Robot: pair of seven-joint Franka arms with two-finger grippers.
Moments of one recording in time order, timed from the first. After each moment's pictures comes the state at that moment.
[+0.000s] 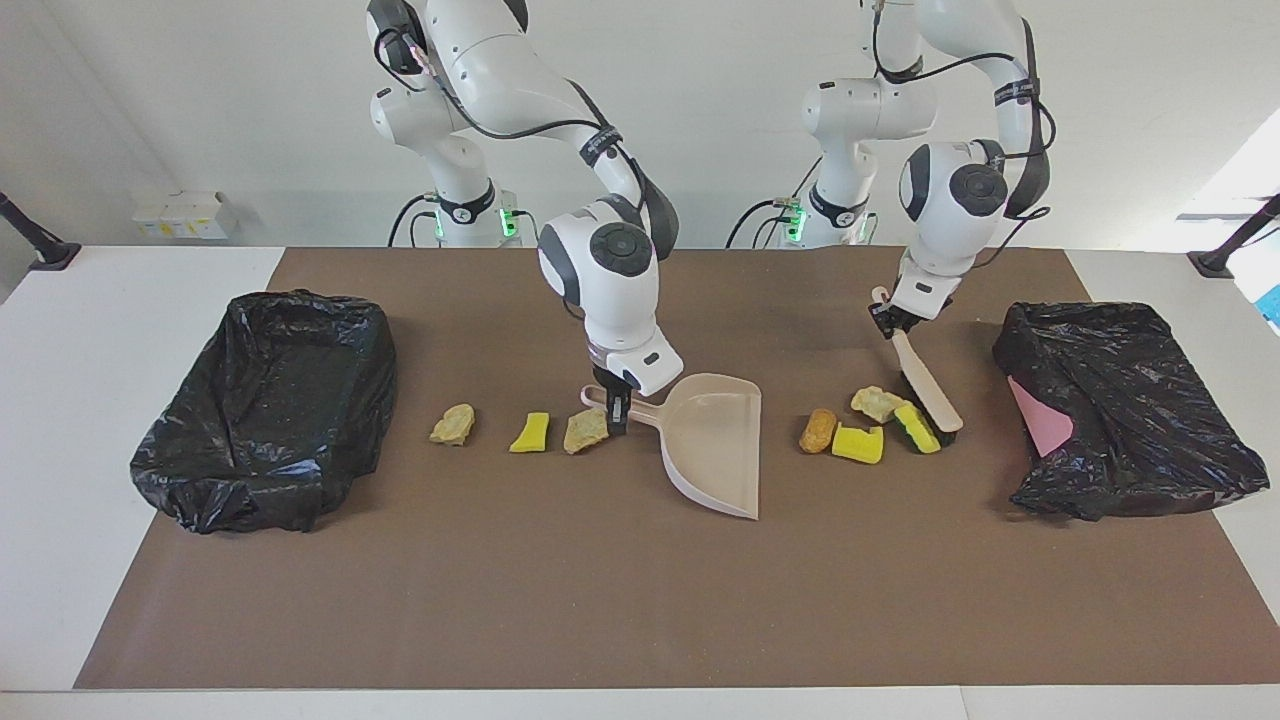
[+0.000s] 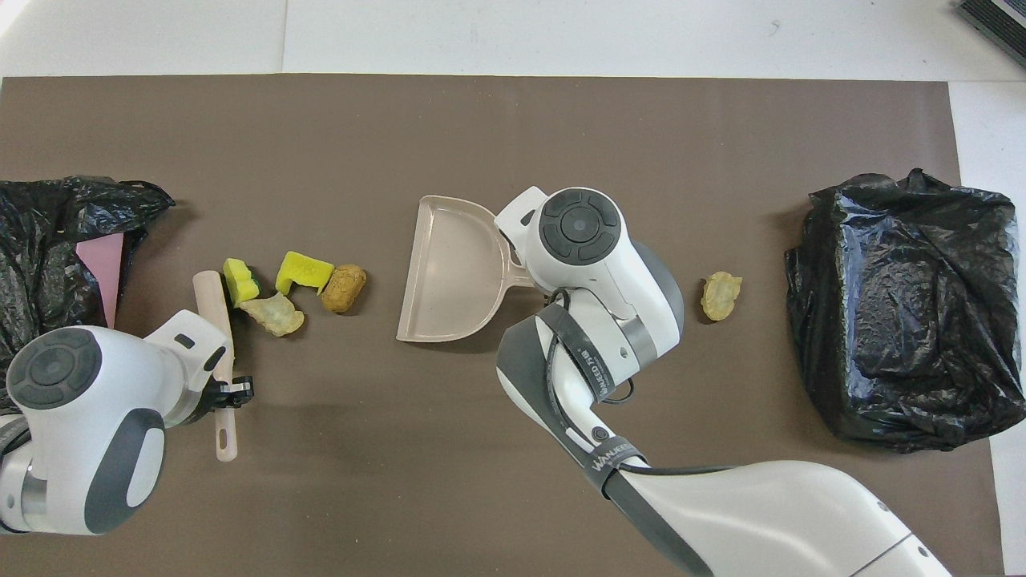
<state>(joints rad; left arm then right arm) -0.09 -0.19 -0.05 -2.50 0.06 2.18 -0.32 0.49 0.45 0.03 -1.65 -0.07 2.12 -0.94</state>
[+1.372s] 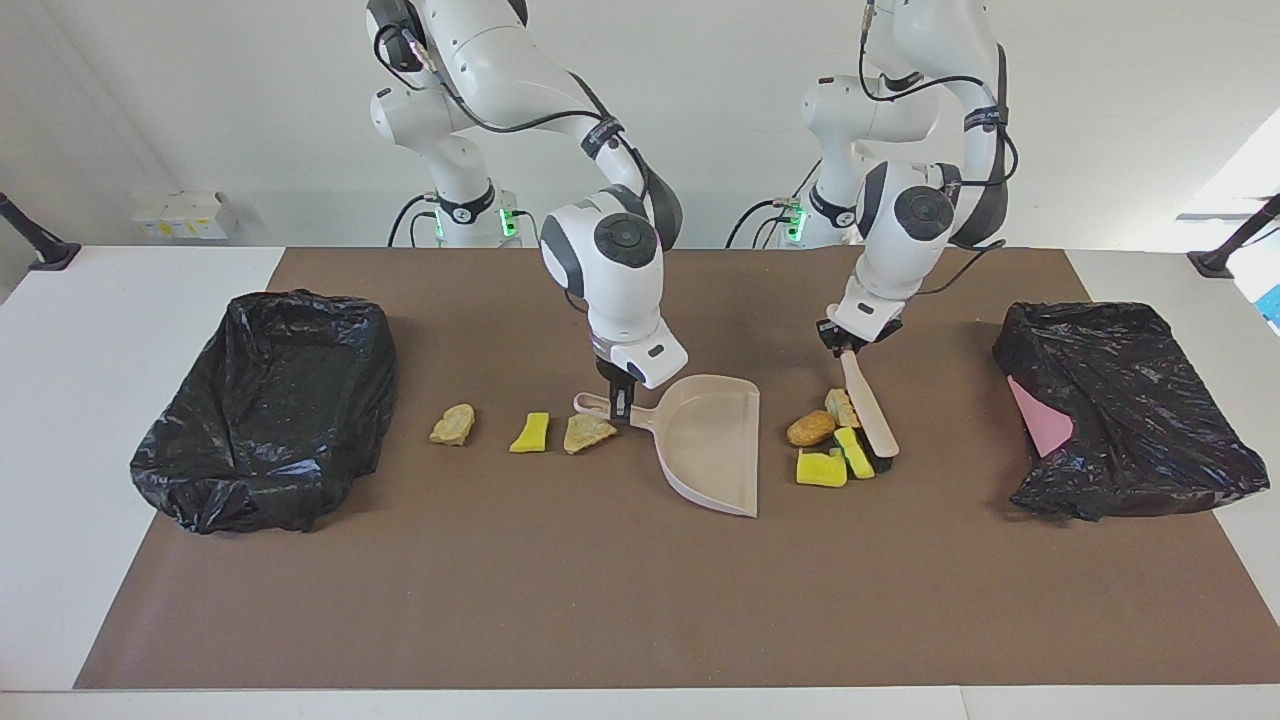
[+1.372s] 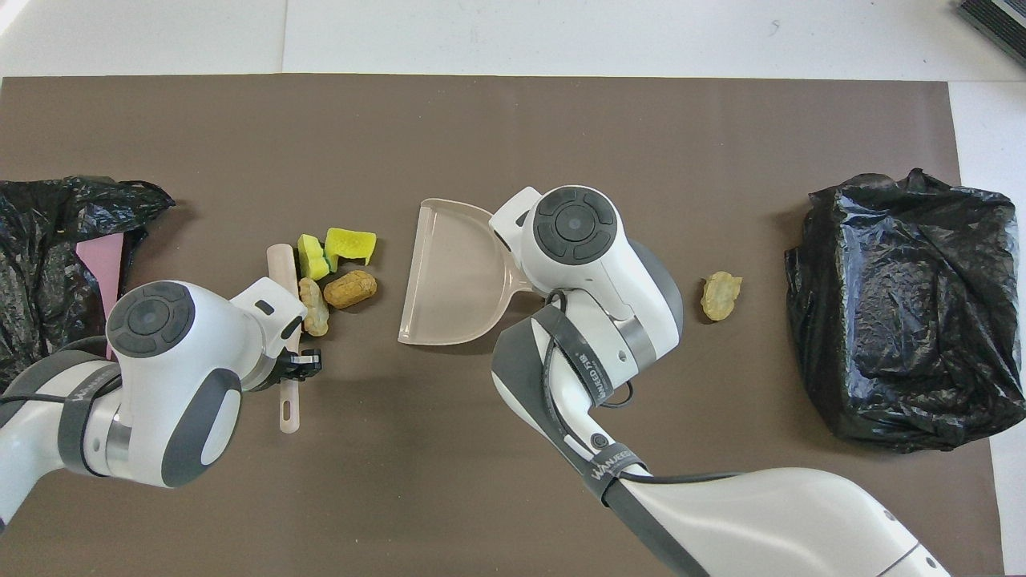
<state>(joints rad) -0.23 -0.05 -0.05 -2.34 0.00 2.17 -0.35 0.49 0.44 0.04 -1.63 -0.06 2.08 -0.94</state>
